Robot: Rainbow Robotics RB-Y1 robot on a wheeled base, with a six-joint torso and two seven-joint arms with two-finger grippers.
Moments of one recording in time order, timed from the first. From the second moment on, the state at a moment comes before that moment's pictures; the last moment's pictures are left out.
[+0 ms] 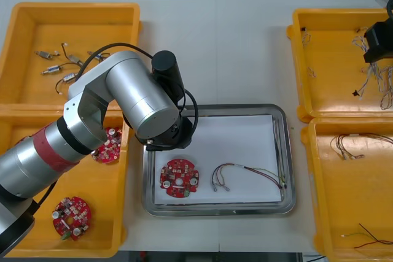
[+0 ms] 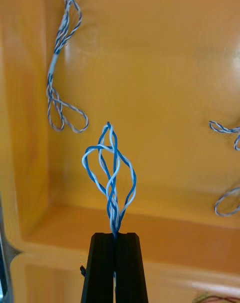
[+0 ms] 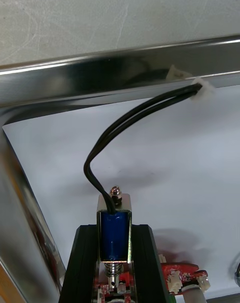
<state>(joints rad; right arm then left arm) -0.85 -0.68 -0.23 -1.39 -0.64 1.90 1.67 -0.70 0.46 -0.68 -1.78 0.60 1.66 -0.69</state>
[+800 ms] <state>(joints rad) -0.60 -0.69 -0.30 -1.93 -0.90 1.92 1.67 -0.70 0.46 -0.68 -1.78 0.60 1.66 -0.69</state>
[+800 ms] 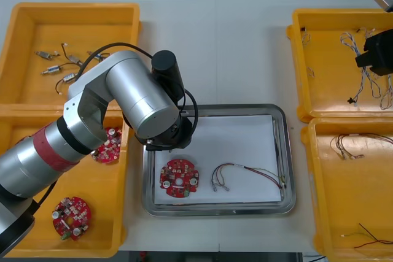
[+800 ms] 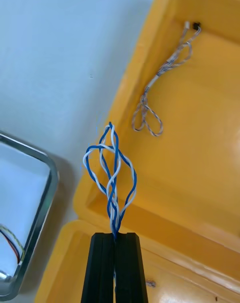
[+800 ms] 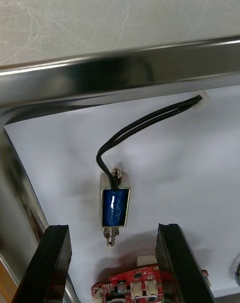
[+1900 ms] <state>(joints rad) -0.77 -0.80 0.44 -2.12 -0.97 1.76 1.93 -0.77 0.61 -0.27 -1.87 0.72 1.91 -0.69</state>
